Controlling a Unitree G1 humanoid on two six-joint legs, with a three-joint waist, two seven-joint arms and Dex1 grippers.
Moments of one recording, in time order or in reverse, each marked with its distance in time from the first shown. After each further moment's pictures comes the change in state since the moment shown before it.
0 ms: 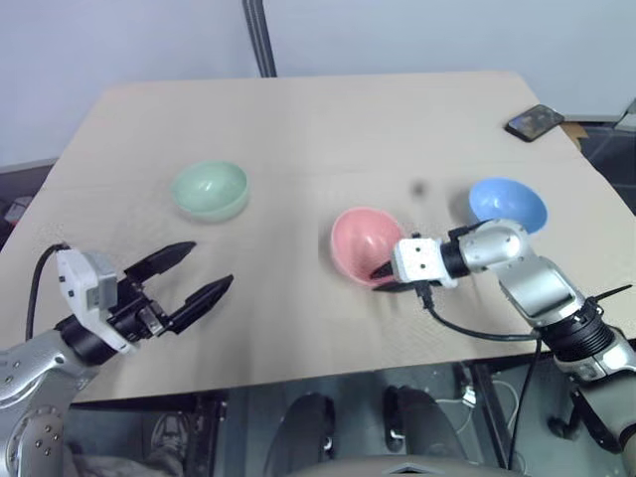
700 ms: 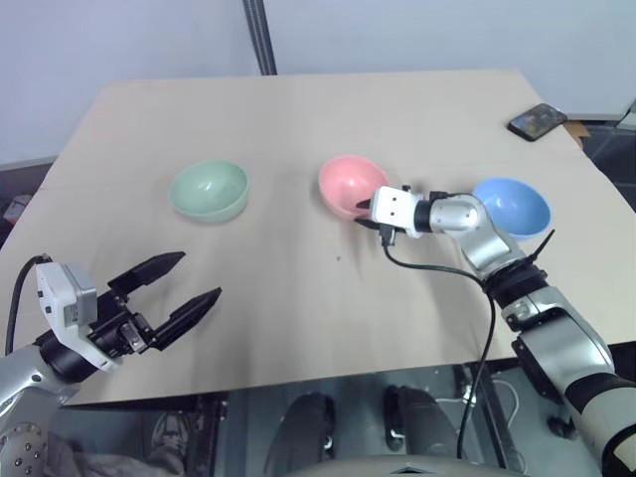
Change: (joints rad) left arm 0.104 -0.013 0.094 -0.026 -0.039 -0.026 -0.070; right arm -0.277 0.250 -0.054 0.734 -0.178 -0.501 -0.399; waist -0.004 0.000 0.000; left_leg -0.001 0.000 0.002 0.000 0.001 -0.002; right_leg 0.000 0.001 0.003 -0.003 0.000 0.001
